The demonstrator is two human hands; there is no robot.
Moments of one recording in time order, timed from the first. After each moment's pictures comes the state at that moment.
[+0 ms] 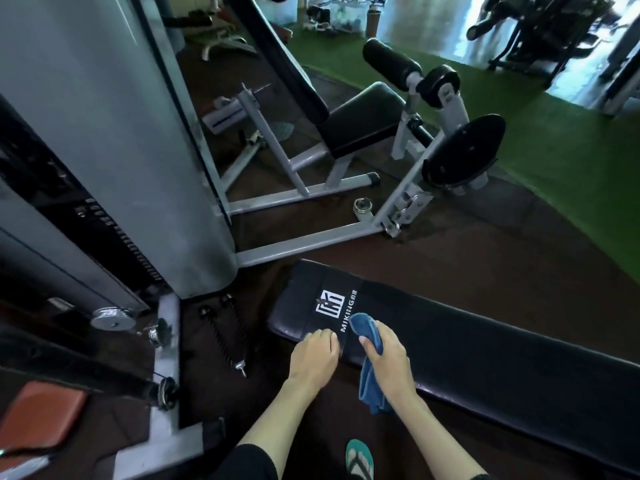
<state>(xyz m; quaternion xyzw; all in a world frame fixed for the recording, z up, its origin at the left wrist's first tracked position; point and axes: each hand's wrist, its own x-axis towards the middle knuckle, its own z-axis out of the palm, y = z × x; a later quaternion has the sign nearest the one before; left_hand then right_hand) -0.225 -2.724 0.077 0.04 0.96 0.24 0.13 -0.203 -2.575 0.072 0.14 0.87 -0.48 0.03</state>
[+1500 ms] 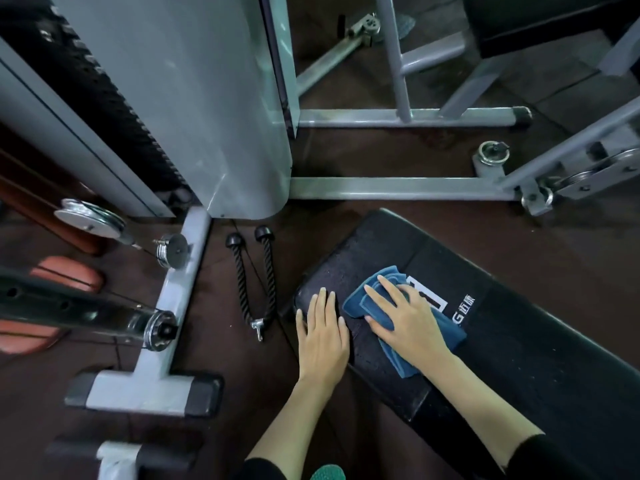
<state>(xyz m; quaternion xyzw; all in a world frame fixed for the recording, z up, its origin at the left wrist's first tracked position) -0.356 -2.776 -0.263 -0.18 0.97 0.18 0.05 -0.443 -2.625 -0.265 -0.31 0.94 -0.12 0.00</state>
